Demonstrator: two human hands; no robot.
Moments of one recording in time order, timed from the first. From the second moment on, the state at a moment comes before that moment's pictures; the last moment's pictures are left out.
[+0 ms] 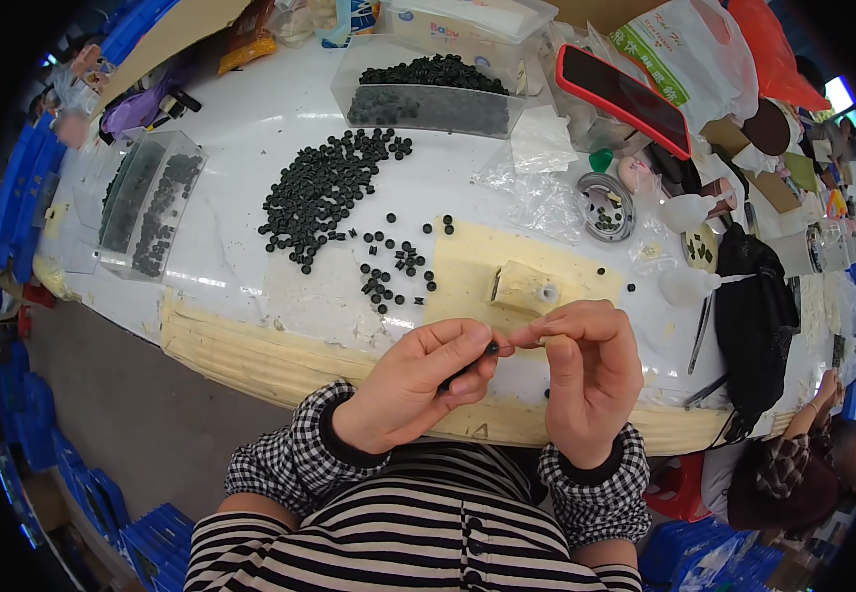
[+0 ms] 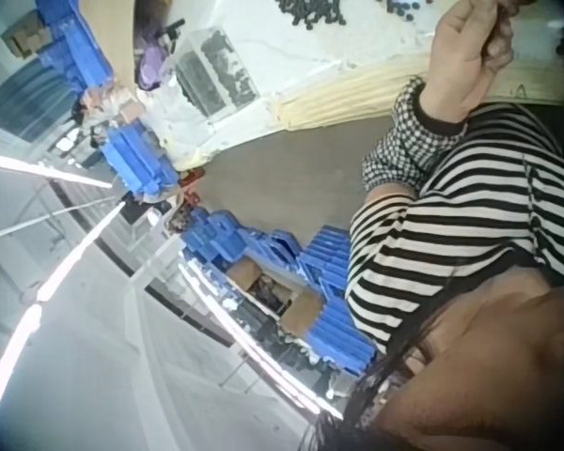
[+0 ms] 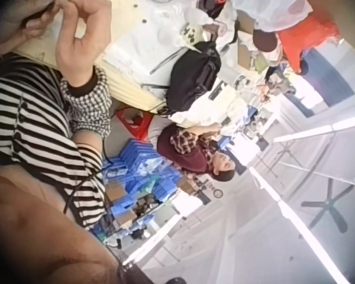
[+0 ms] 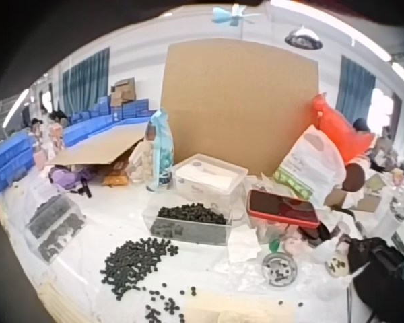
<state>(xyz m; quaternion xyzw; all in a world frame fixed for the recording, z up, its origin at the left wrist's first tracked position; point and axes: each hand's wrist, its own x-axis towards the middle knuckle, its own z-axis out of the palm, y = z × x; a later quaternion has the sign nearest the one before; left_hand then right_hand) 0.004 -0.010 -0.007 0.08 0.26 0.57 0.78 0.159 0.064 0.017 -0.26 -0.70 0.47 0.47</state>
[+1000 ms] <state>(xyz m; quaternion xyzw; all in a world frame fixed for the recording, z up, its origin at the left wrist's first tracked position) 0.002 -0.010 -0.003 0.10 0.30 0.59 0.74 0.165 0.093 0.018 -0.36 -0.82 0.13 0.42</state>
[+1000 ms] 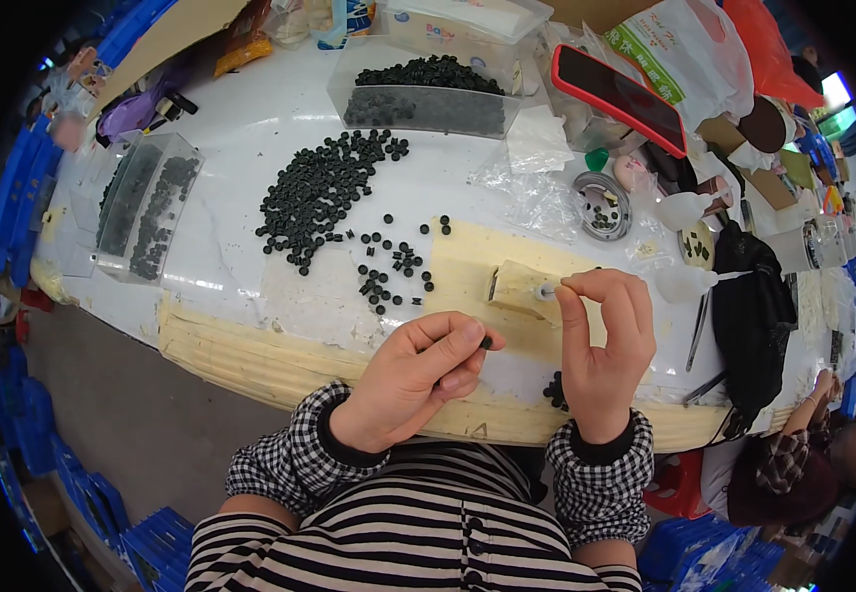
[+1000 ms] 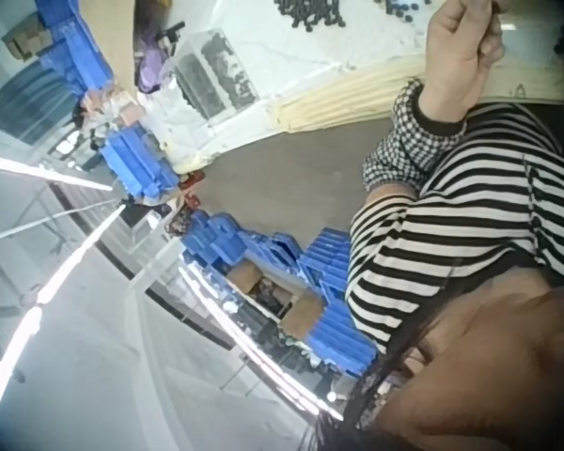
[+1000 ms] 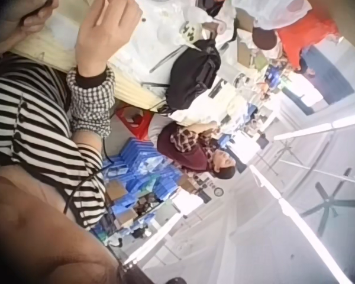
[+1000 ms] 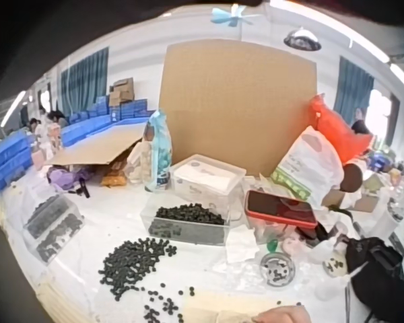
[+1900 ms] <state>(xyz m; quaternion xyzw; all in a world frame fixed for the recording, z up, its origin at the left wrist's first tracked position) 0.003 -0.013 -0.001 0.28 0.40 0.63 0.60 0.156 0.058 0.017 -0.29 -0.82 0.23 0.45</state>
